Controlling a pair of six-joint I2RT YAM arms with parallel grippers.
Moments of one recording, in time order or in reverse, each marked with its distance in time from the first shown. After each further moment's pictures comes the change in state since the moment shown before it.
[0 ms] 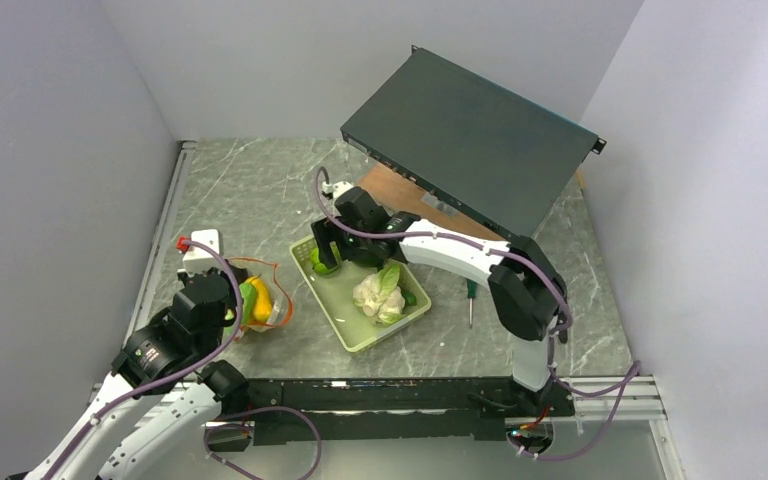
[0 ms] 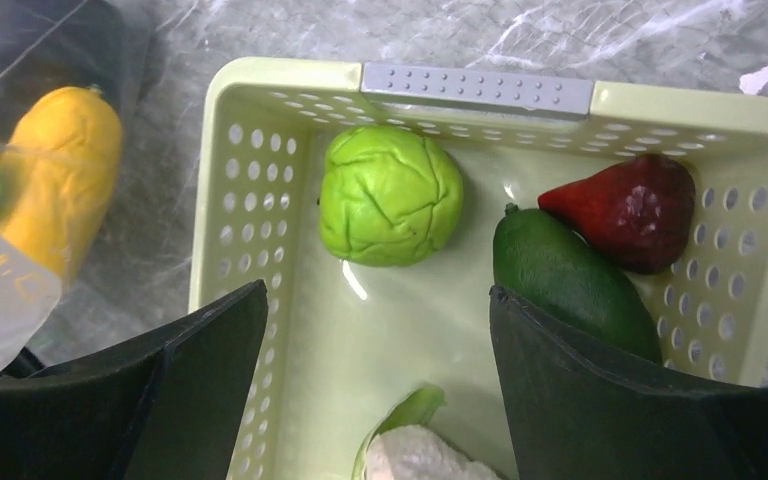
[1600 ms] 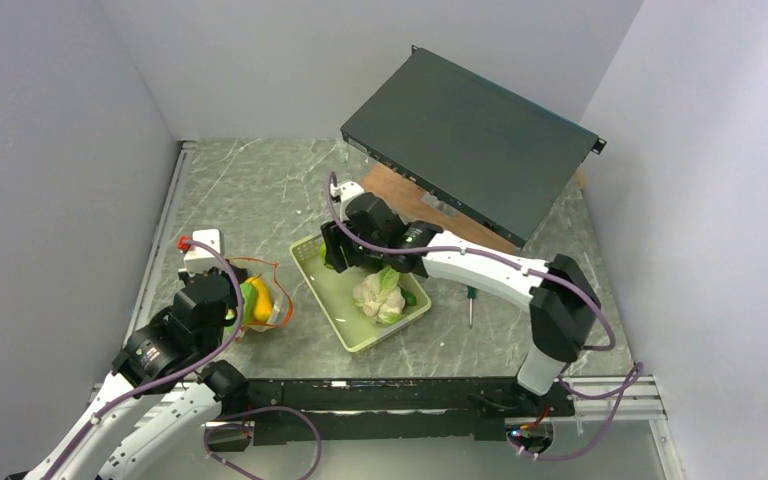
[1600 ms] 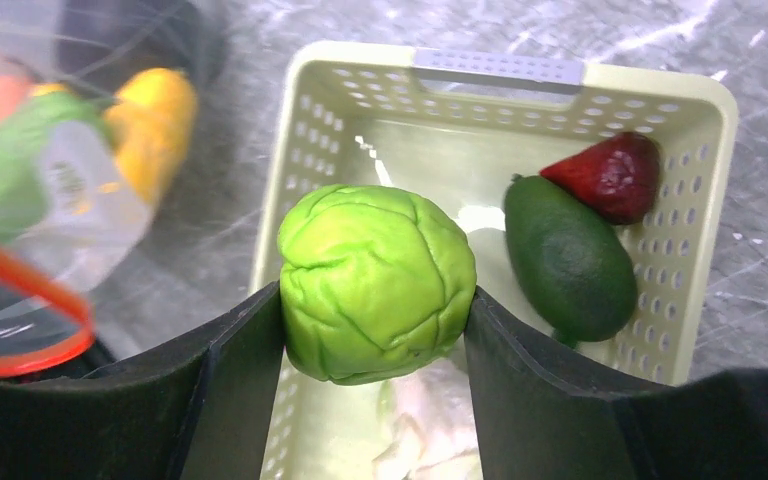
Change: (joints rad) left arm 0.000 0.004 0.000 0.000 0.005 0.000; right arm 0.049 -0.150 -0.088 -0.007 0.063 -0.030
